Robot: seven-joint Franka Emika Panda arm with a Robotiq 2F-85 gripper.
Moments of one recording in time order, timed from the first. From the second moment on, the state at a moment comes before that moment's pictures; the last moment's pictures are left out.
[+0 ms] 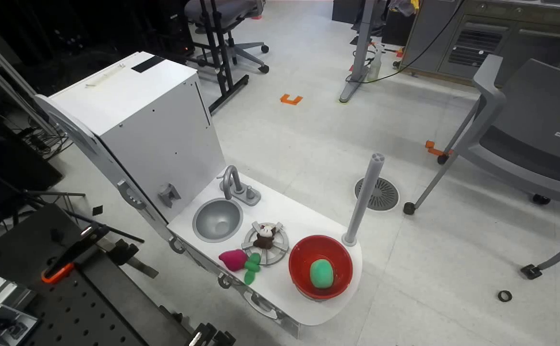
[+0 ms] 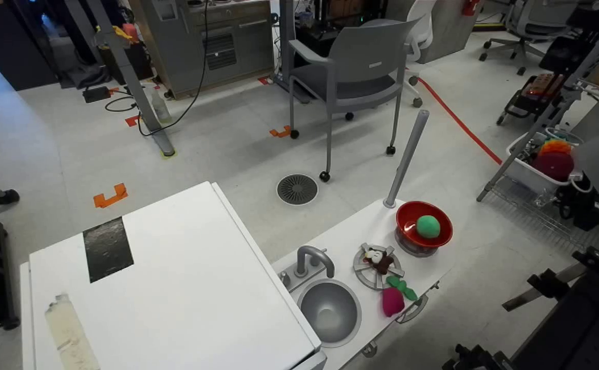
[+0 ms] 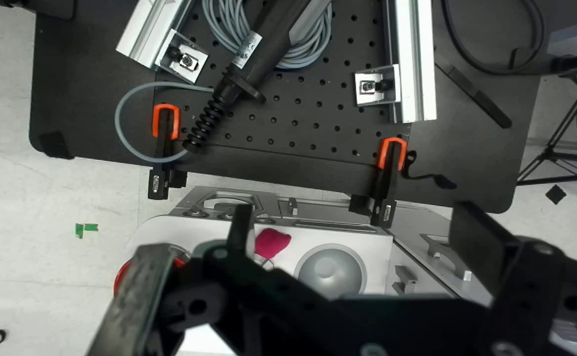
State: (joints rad) arm 0.06 -0.56 0.00 -2.67 0.02 1.90 -0.15
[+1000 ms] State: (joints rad) arm -0.08 -0.17 -0.03 -2.68 -0.15 2.48 -0.09
